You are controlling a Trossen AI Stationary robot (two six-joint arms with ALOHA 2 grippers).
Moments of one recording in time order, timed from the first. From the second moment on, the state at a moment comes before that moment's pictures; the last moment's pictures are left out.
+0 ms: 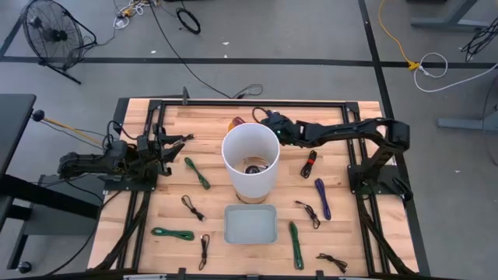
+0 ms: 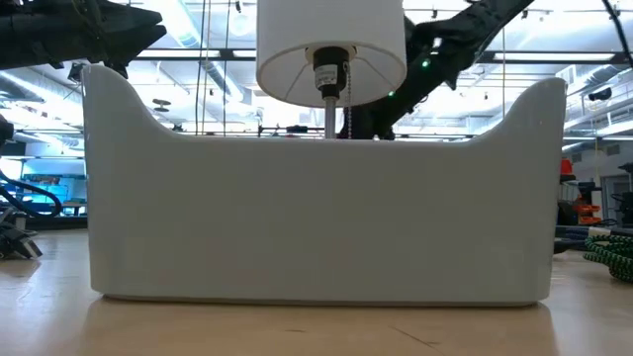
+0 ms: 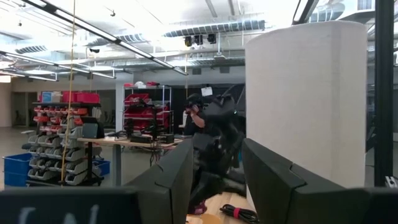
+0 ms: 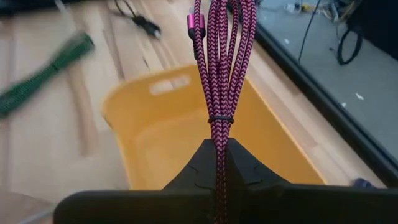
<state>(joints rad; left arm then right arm) -0.02 0.01 0.07 0.34 -0.31 0.09 -0.25 1.69 1.02 0.05 0.16 0.03</state>
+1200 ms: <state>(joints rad) -0.02 0.01 0.07 0.34 -0.31 0.09 -0.32 1.61 1.03 -0.09 0.45 0.02</state>
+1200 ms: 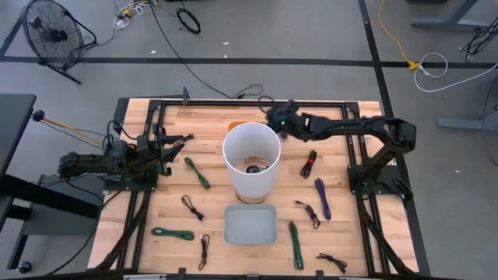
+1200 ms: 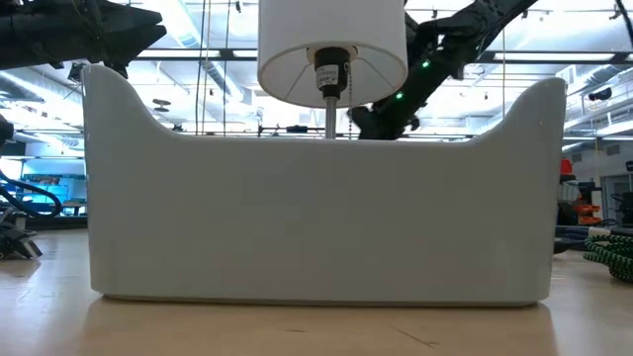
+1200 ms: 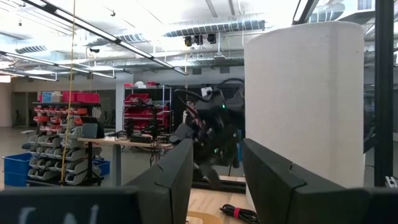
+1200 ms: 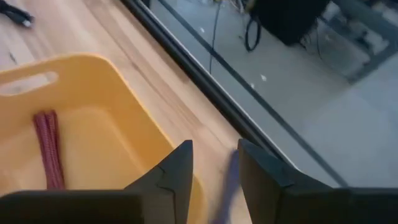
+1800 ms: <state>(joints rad) -0.02 0.01 0.07 0.34 -0.31 0.09 -0.48 1.52 0.92 -0.42 0.44 0.20</state>
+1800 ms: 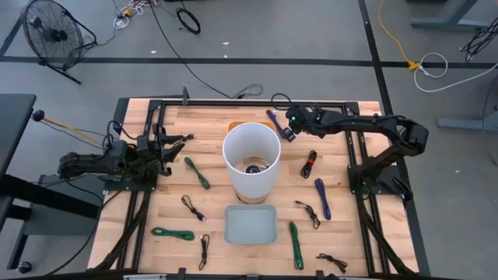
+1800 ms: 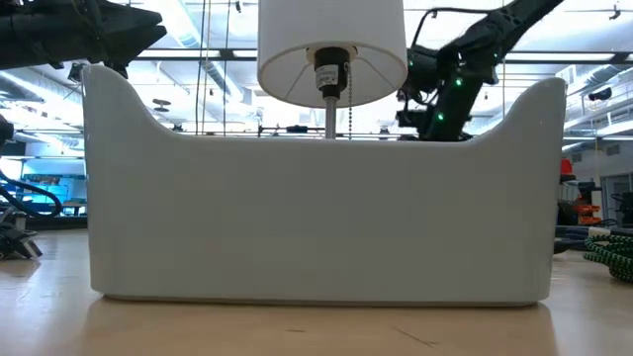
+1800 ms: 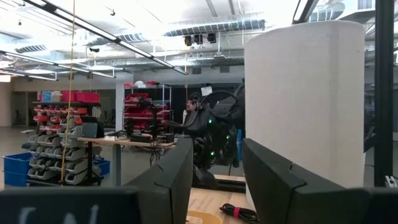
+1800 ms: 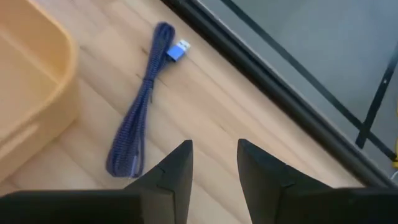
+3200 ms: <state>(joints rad) -0.02 0.01 0.07 0.34 -0.31 0.09 -0.46 1.54 0.62 0.12 0.17 0.28</state>
